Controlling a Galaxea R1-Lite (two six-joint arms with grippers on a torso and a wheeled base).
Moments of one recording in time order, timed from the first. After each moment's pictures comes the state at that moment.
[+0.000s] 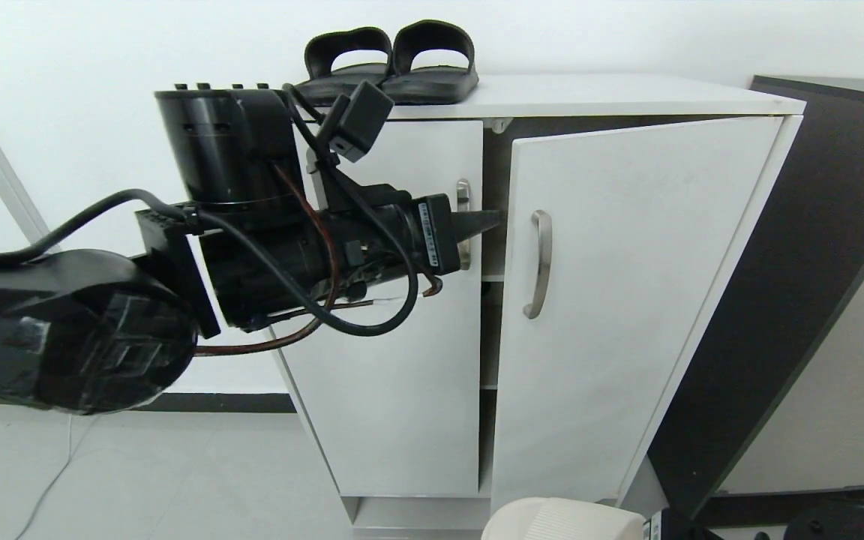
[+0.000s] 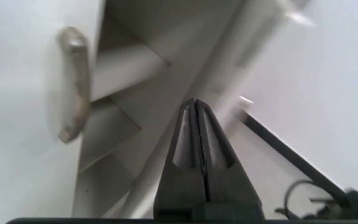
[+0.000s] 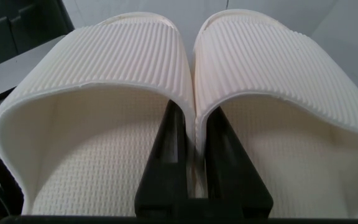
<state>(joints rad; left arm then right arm) -0.64 1.68 -1.14 -0.54 -0.33 -0.30 1.02 1.56 -0.18 -0.89 0.10 0.00</state>
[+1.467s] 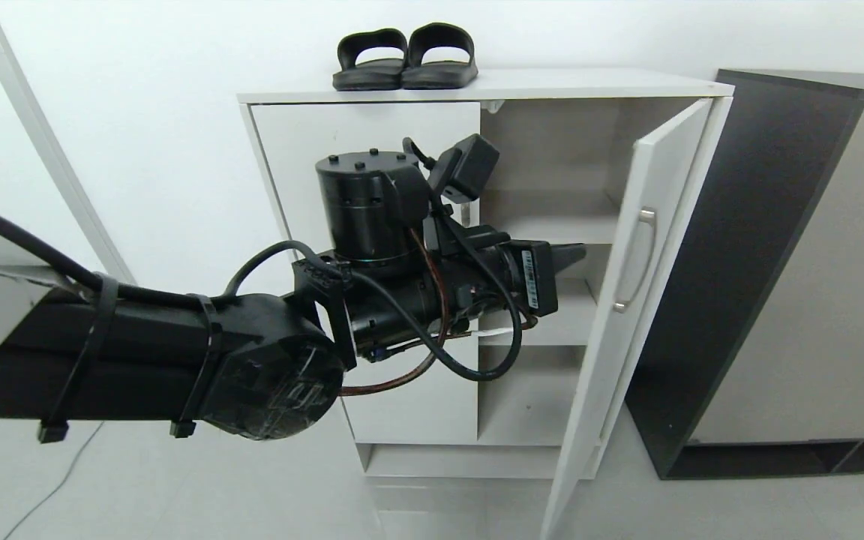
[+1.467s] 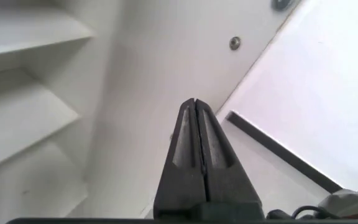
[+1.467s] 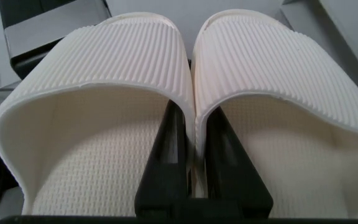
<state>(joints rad) -0.77 1.87 -1.19 -0.73 -0.33 -0.31 1.14 1.59 -0.14 -0.89 0.10 0.01</state>
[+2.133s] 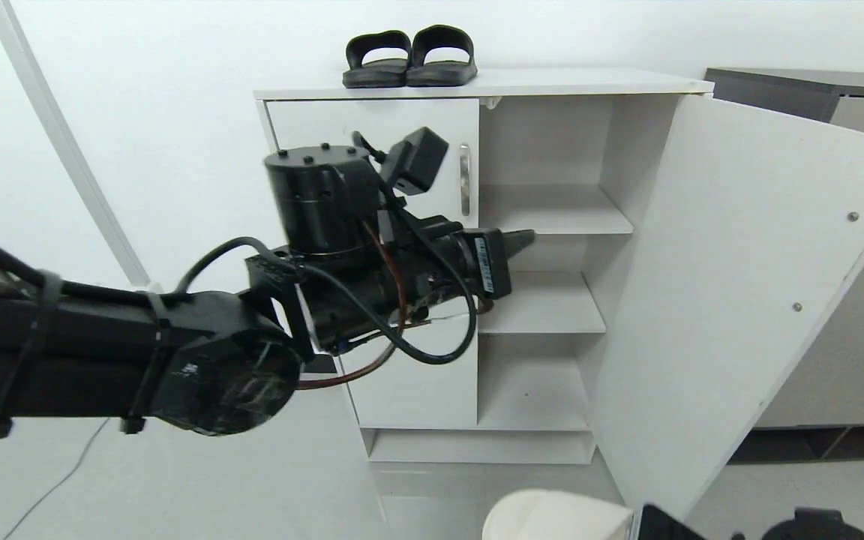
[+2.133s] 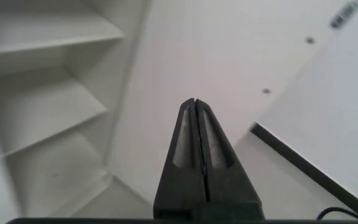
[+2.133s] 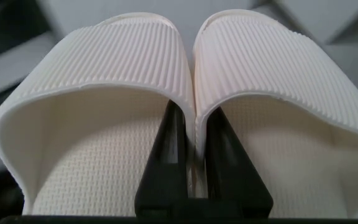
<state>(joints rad) -0.68 1.80 -1.12 -0.74 -0.26 -0.29 1.04 1.61 -0.21 -0.90 -0.05 0.07</state>
